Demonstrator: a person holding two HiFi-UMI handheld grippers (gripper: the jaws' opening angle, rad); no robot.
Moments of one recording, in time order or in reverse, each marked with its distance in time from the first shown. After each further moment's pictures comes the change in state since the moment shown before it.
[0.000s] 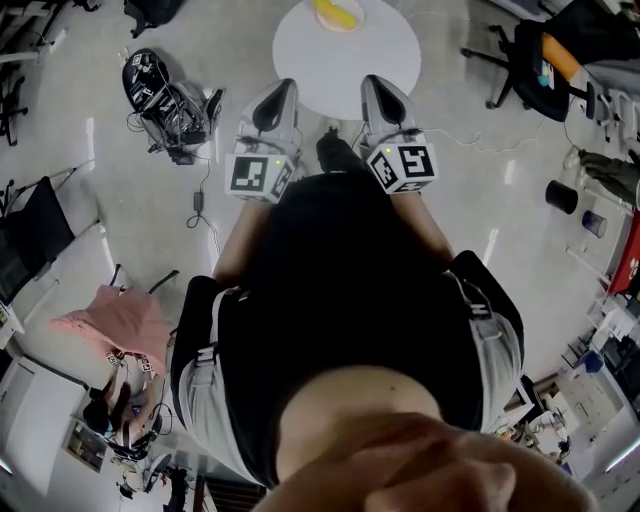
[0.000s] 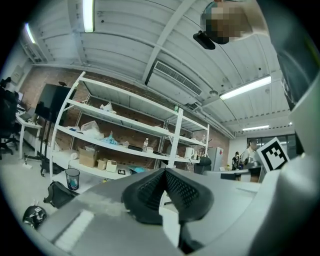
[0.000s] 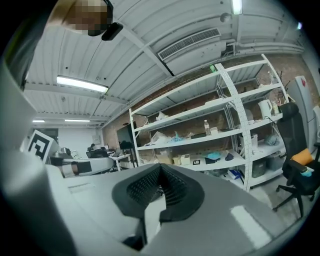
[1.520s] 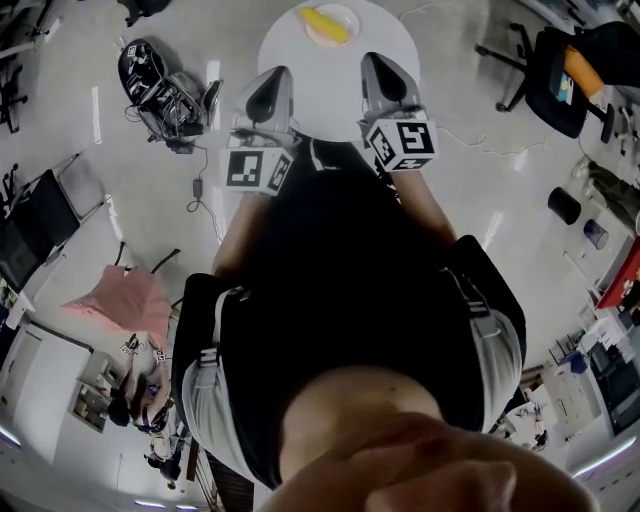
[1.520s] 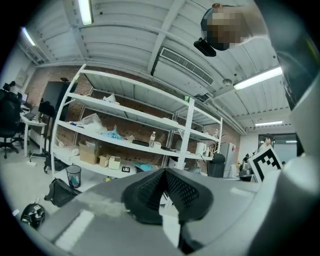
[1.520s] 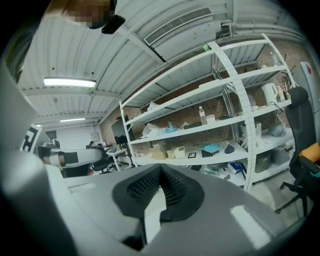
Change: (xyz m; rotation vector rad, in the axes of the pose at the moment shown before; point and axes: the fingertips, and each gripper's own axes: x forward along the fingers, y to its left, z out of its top) left arm 0.168 0.038 -0.009 -0.024 0.059 0.101; right arm 0.139 -0.145 -0.005 0.048 0.109 0.022
